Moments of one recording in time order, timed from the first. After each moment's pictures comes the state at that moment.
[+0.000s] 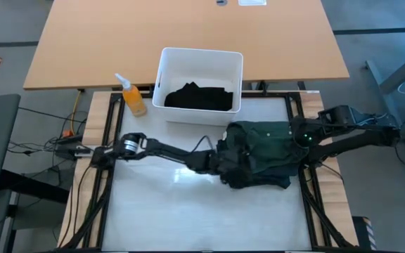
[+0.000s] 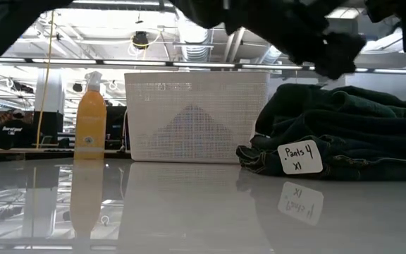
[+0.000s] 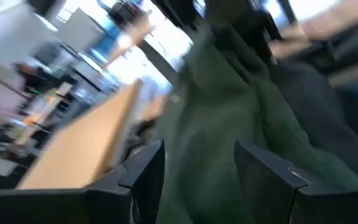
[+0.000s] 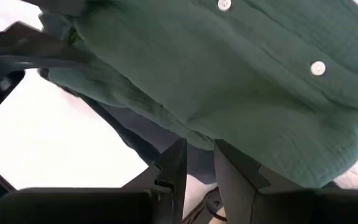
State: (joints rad) left arm -0.13 2.32 1.85 0.30 -0.54 0.58; right arm 0.05 0.85 1.13 -1.57 0.07 0.94
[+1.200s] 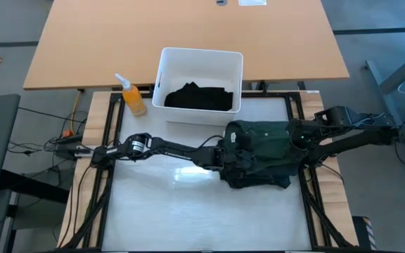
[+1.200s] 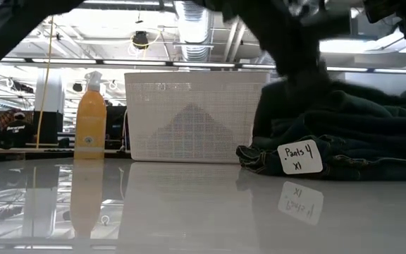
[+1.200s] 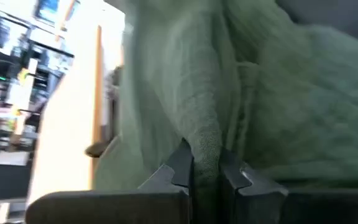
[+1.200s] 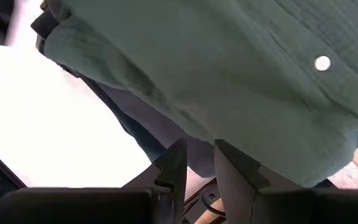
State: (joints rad) left arm -0.11 2.38 2.06 -0.24 -0.58 0.68; right arm 0.07 0.87 1.13 -1.57 0.02 0.85
